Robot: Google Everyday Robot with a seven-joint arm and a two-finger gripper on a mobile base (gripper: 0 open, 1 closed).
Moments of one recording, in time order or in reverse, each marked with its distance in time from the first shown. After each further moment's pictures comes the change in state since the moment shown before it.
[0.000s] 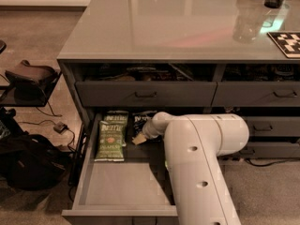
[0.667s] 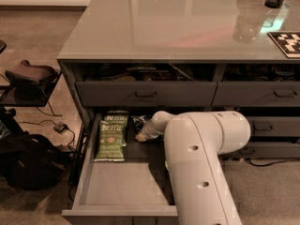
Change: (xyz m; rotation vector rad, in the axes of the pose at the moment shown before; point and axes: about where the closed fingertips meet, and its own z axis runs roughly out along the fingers) arm -0.010 -0.002 -0.014 0.000 0.000 0.000
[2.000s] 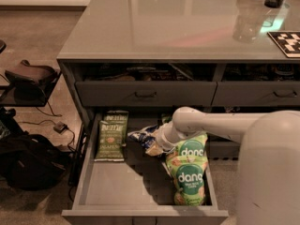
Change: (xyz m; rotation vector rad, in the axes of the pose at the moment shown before) arm 0.016 0.107 -0.188 -0.226 0.013 -0.246
